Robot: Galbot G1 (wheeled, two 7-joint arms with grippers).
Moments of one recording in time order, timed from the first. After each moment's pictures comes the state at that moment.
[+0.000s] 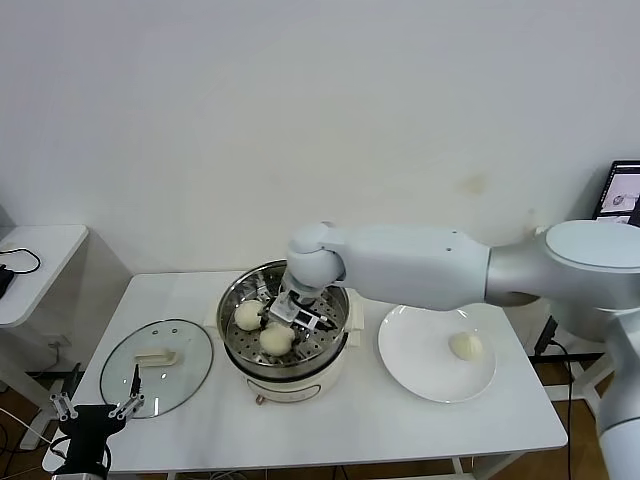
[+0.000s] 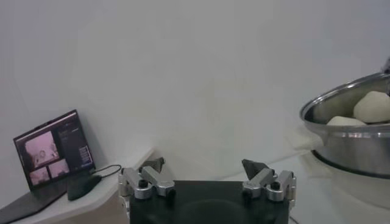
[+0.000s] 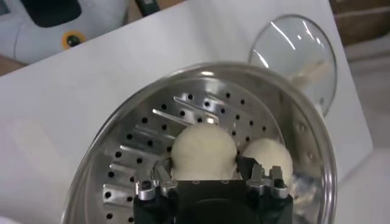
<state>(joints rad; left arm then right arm) 1.83 -1.32 -0.83 -2.19 0.01 0.00 -0.15 0.49 1.34 -1.31 1.38 0.03 0.09 -0.97</state>
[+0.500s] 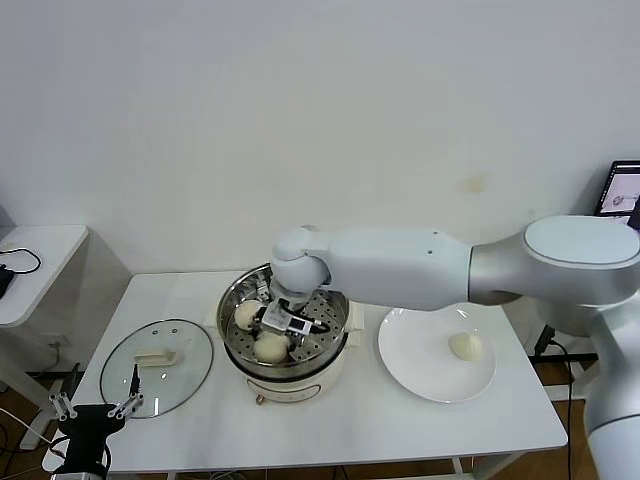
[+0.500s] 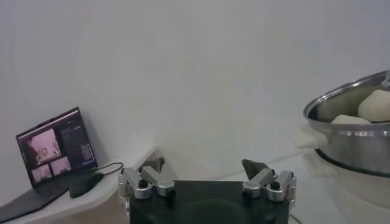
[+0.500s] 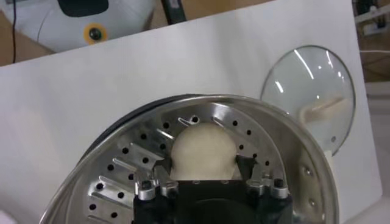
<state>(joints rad) 1.82 -1.32 -0.83 -2.19 0.00 0.00 -0.15 0.51 1.37 -1.33 1.38 0.01 0.15 -0.99</state>
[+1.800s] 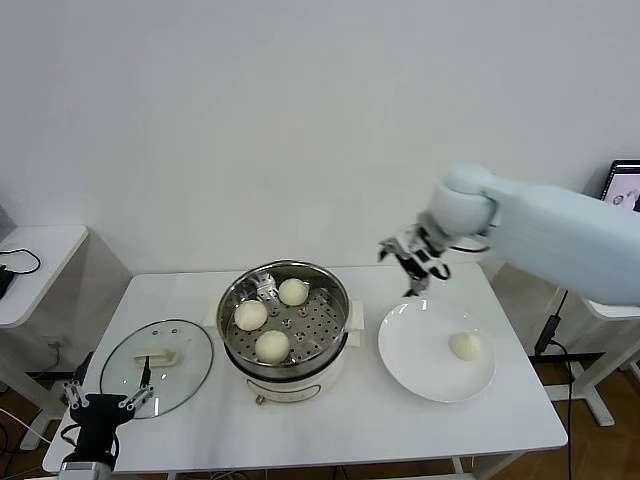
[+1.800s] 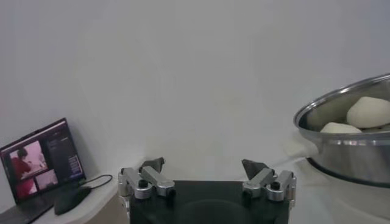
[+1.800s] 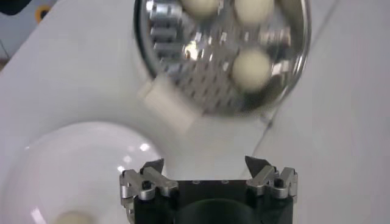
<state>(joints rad) 1.78 -1.28 -0.79 -2.18 0.02 0.02 -0.14 0.50 0.67 -1.15 1.57 0.03 -0.25 -1.08</state>
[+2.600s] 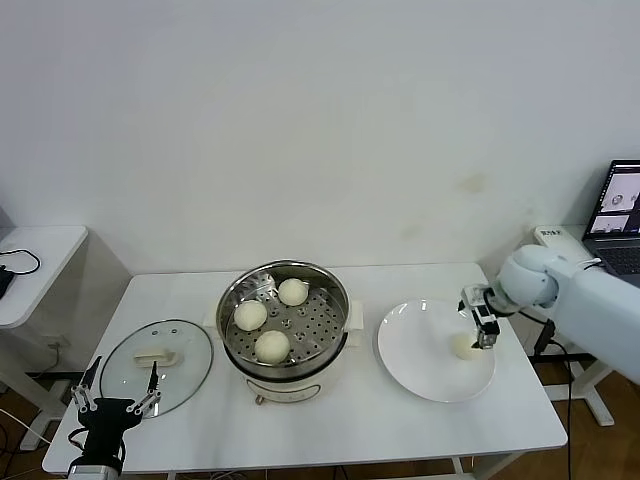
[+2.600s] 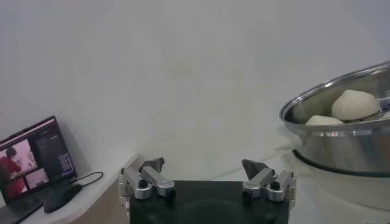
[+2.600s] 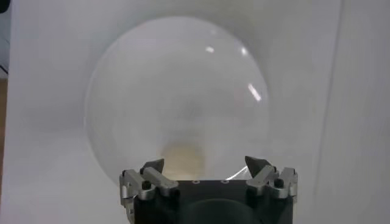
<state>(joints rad) 1.80 -1.29 -0.78 -2.19 0.04 0.03 -0.14 0.03 0.58 -0.86 1.42 -0.16 -0.33 -1.04</state>
